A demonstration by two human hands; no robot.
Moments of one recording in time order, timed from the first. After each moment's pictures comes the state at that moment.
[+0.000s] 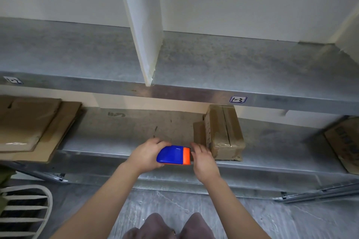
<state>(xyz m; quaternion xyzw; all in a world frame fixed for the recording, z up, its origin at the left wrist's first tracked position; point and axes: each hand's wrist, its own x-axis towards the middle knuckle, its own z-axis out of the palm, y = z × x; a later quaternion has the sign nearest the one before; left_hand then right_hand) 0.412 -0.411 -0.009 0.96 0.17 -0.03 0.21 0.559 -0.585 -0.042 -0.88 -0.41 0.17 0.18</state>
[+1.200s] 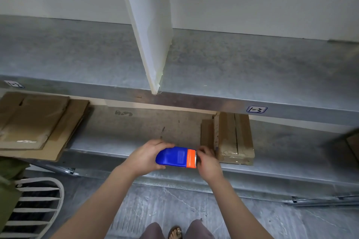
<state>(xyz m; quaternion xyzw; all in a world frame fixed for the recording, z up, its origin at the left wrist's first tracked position) 0.397 -0.388 -0.011 0.95 0.16 -0.02 0.26 0.574 -0.563 -0.080 -0.87 -0.42 0.22 0.14</state>
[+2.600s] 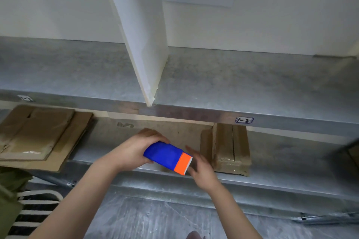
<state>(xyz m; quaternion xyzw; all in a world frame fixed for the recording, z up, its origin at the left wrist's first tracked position) 0.401 -0.370 0.088 0.96 0.07 0.05 0.25 0.570 -0.556 -0.050 -0.78 -0.43 0.29 0.36</state>
